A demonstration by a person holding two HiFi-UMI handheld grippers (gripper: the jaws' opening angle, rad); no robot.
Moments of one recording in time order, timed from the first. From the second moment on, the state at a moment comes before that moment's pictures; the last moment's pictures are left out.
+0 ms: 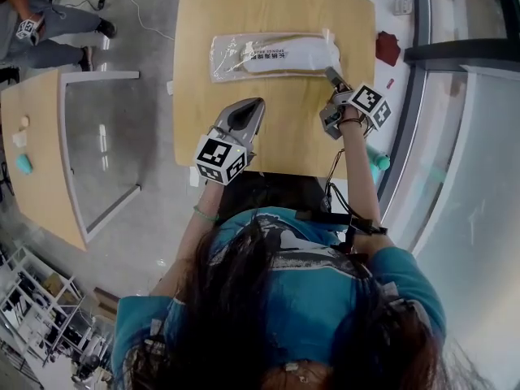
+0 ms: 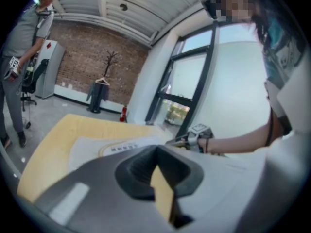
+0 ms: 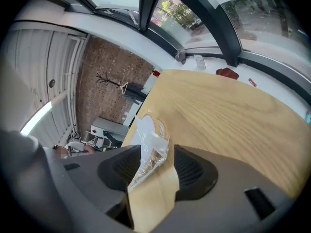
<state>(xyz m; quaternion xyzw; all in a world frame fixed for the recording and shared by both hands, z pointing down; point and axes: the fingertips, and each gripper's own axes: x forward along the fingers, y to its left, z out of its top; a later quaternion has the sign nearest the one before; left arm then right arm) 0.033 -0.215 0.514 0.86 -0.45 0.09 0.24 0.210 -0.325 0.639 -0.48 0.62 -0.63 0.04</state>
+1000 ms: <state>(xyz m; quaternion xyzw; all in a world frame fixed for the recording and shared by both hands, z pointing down) 0.029 -0.192 0.533 0.85 -0.42 0.06 0.33 0.169 -0.293 0.620 -0.40 0.52 -0.73 0.18</state>
